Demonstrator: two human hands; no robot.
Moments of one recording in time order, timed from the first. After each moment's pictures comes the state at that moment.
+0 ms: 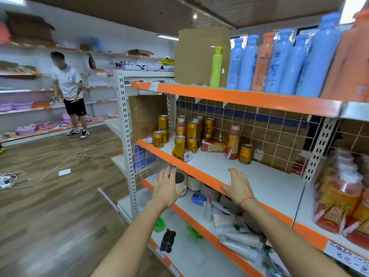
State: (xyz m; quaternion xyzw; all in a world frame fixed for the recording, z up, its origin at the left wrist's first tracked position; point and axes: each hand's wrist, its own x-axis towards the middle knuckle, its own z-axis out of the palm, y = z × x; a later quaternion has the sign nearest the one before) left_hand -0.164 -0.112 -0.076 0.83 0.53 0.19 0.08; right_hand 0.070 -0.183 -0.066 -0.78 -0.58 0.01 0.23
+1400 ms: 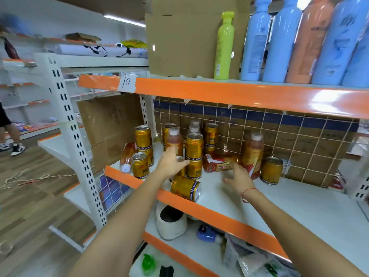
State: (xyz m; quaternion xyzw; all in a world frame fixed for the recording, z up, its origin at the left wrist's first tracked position) left_hand -0.078 0.247 -0.040 0.85 0.39 0.24 0.27; right_hand 0.108 0.088 -0.077 -0.85 -0.44 0.04 0.29
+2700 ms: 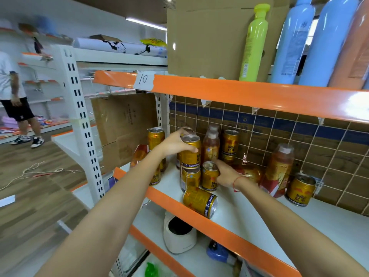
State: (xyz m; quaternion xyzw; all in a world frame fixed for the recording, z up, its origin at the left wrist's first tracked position) left_hand -0.082 0.314 0.020 0.83 0.35 0.23 0.37; right_hand 0.096 0.203 -0.063 -0.78 -0.56 0.16 0.23
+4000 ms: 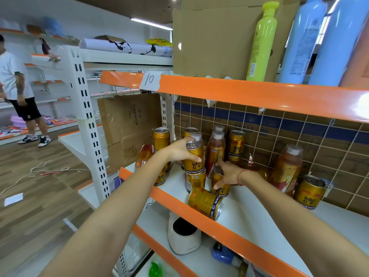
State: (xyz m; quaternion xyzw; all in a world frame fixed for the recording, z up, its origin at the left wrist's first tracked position) left_hand -0.087 0.315 0.009 0.85 0.36 0.14 0.36; right_hand 0.099 0.213 -0.048 -0.79 -0.58 0.19 0.08
